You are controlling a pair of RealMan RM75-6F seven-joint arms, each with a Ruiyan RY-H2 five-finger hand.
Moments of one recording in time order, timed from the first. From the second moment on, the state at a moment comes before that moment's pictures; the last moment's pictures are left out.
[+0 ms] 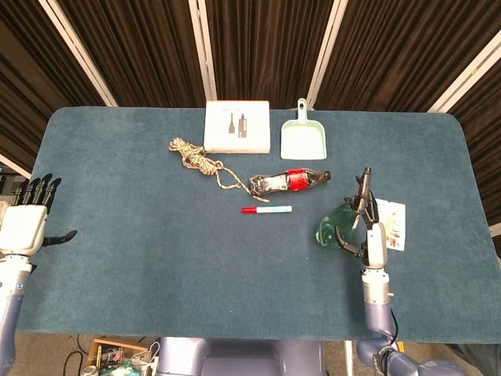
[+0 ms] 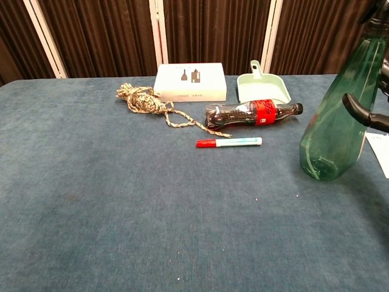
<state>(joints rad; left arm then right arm) -0.32 -1.27 -0.14 -1.35 1.30 1.27 0.14 0.41 -2.05 0.21 -0.58 -1.48 1.61 0.93</state>
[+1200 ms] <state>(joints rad) -0.31 -1.26 -0.14 -1.36 1.32 1.29 0.12 0.37 -2.05 0.16 -0.51 -1.51 1.65 0.83</state>
